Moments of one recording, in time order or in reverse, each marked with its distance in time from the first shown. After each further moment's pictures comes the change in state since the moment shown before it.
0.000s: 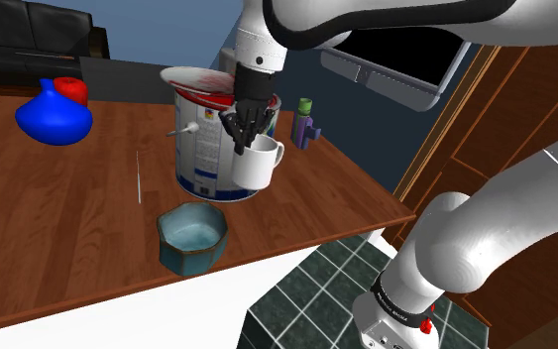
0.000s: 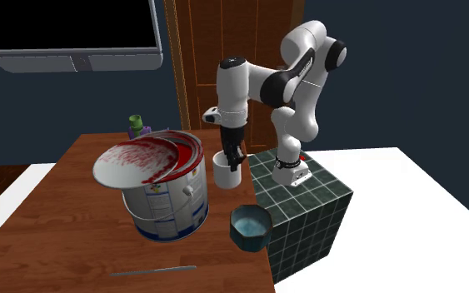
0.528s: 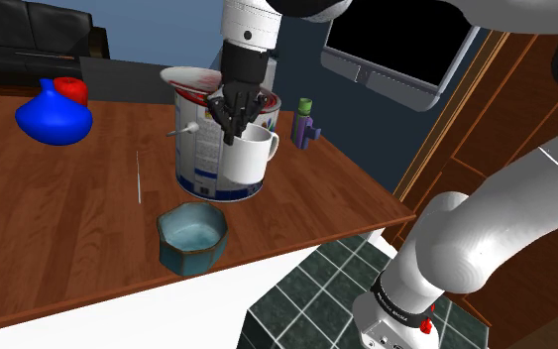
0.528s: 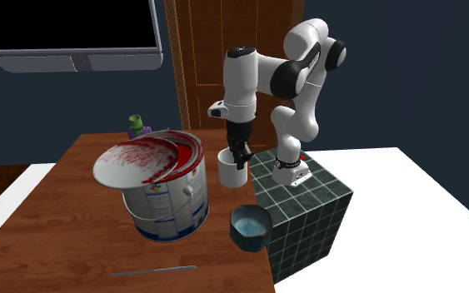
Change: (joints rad) arm 0.019 0.030 0.045 0.117 0.002 -0.083 0.073
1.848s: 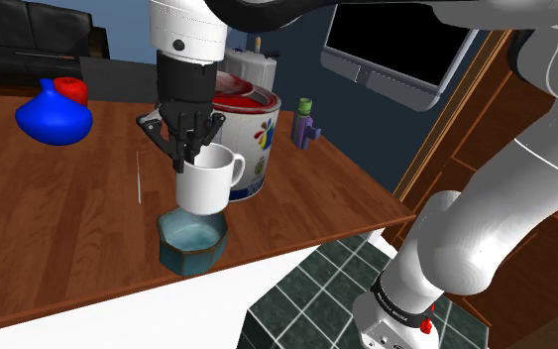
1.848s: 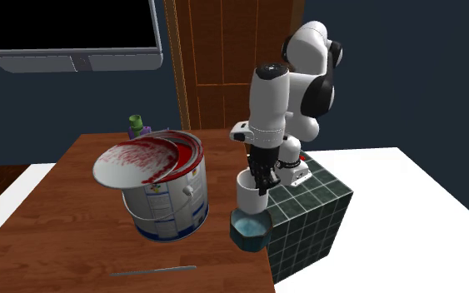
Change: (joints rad) arm 0.061 0.157 0.159 0.114 -0.027 0.051 0.232
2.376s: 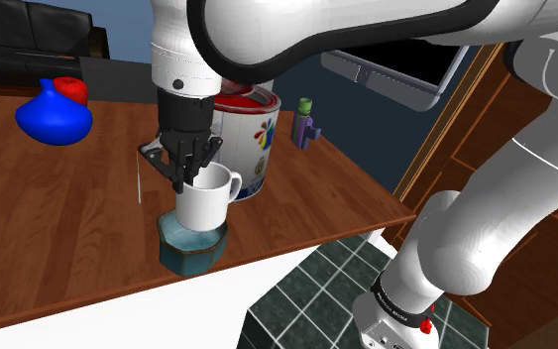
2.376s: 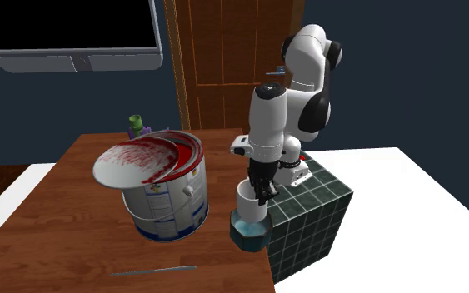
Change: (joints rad) arm 0.004 0.014 0.009 -0.095 -0.002 0.108 0.004
